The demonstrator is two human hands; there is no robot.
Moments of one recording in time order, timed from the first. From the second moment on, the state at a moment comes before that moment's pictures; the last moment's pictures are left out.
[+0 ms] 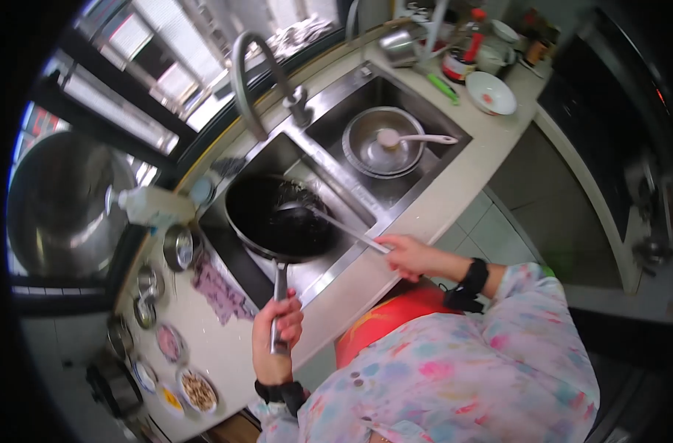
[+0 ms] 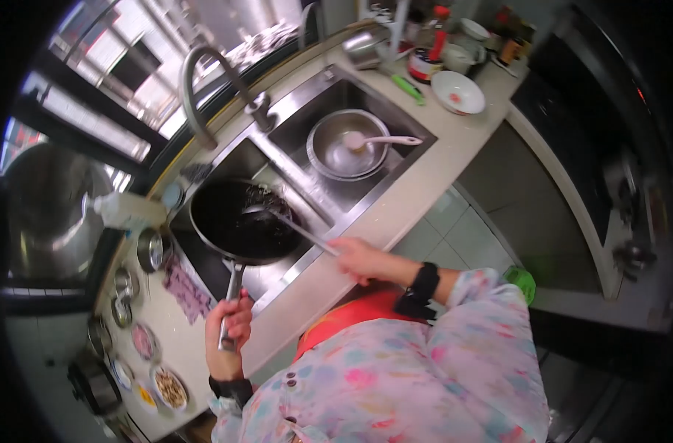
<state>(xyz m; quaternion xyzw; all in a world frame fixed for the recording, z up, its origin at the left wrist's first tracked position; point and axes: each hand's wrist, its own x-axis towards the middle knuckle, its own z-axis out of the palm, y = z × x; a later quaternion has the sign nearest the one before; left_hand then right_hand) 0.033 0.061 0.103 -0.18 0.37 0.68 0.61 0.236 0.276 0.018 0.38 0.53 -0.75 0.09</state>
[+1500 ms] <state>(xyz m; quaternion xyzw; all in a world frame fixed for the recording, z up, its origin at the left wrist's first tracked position) 0.347 0.862 0.013 0.41 0.74 0.31 0.43 0.577 0.714 -0.042 0.49 0.51 -0.66 -0.25</state>
